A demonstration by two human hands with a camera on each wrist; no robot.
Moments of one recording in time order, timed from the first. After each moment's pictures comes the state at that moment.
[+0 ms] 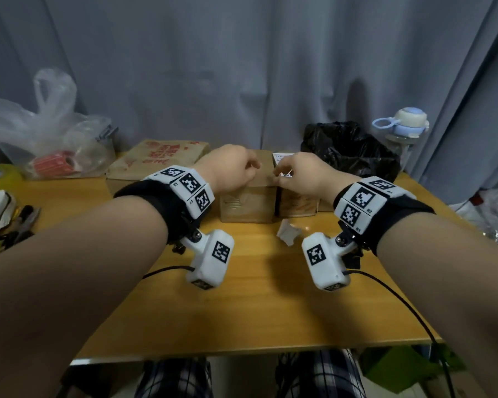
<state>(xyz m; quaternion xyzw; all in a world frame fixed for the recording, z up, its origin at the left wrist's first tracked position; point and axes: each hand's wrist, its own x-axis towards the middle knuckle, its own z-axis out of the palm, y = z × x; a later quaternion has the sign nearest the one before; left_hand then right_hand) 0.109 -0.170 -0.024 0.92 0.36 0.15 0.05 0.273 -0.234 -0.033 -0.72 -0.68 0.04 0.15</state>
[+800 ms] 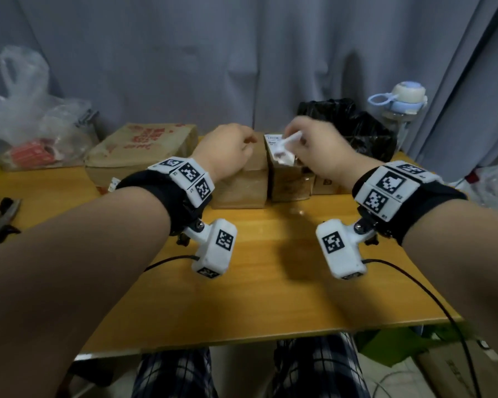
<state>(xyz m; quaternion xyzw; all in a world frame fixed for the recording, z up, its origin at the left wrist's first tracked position) 0.131 -0.155 -0.044 0.90 0.36 0.23 0.05 0.299 -0.246 -0.035 -0.68 -0.66 0.02 0.32</state>
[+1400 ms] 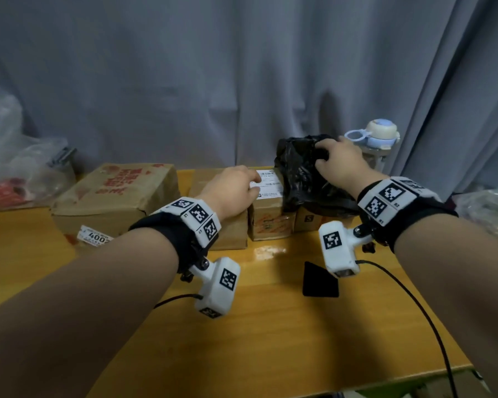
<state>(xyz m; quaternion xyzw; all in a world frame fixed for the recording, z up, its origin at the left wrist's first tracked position) 0.182 -0.145 -0.048 0.92 0.34 0.16 0.06 0.396 -0.220 -0.017 -0.84 -0.50 -0.02 0.21</state>
